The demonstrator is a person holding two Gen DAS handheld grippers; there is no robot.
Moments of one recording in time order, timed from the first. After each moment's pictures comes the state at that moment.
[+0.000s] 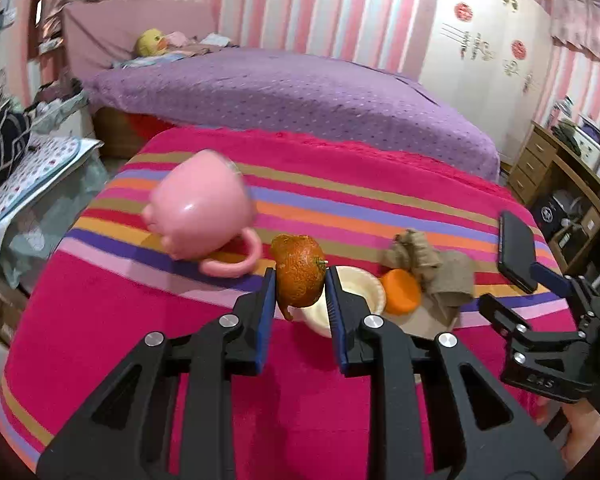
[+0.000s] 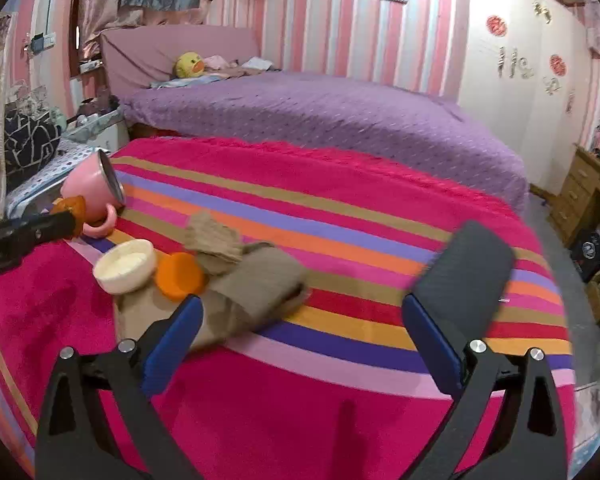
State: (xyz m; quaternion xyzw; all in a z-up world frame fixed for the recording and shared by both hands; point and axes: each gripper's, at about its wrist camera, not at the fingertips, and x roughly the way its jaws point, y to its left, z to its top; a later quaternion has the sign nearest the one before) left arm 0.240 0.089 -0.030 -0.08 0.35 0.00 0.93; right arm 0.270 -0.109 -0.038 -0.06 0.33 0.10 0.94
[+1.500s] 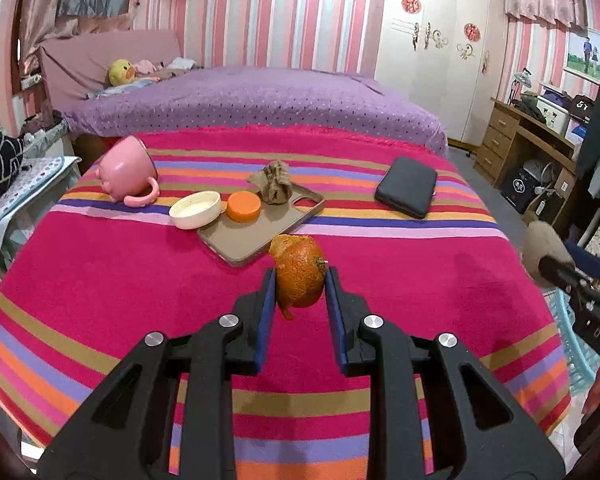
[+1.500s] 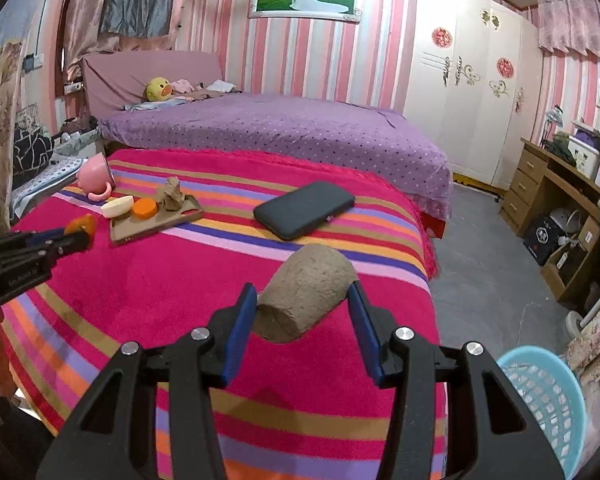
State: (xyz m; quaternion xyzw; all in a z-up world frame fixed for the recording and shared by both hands) left arm 0.110 -0.059 -0.019 -0.03 0.32 -0.04 0.95; right arm 0.090 -0.275 0.003 -0.05 0.28 0.03 0.96
